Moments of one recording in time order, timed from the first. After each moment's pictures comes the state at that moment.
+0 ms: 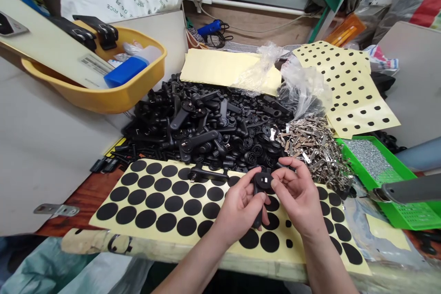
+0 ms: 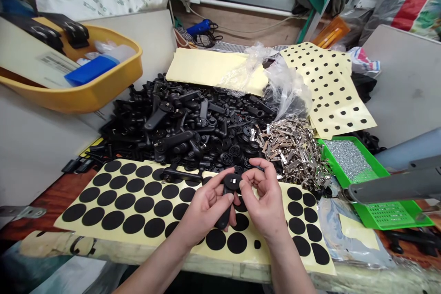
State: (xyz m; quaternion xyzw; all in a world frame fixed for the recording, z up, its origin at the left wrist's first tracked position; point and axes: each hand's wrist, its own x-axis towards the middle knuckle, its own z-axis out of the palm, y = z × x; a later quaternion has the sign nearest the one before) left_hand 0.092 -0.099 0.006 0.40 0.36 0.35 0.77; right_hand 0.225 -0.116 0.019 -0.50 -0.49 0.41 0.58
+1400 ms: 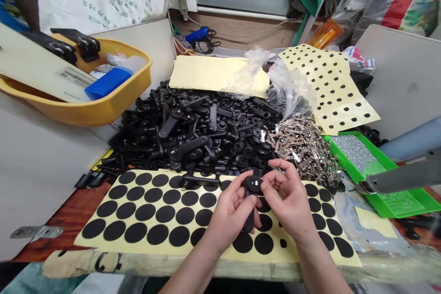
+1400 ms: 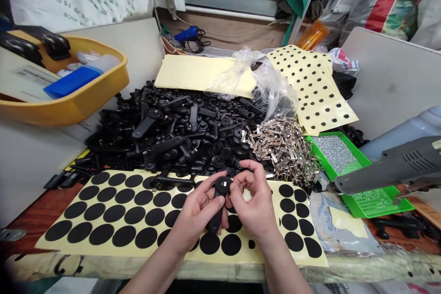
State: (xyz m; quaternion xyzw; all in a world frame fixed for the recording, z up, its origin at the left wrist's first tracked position) left_hand 0.090 -0.099 0.006 0.40 0.35 0.35 0.77; right_hand 0.219 -0.118 0.021 -0.54 -0.48 0.38 0.58
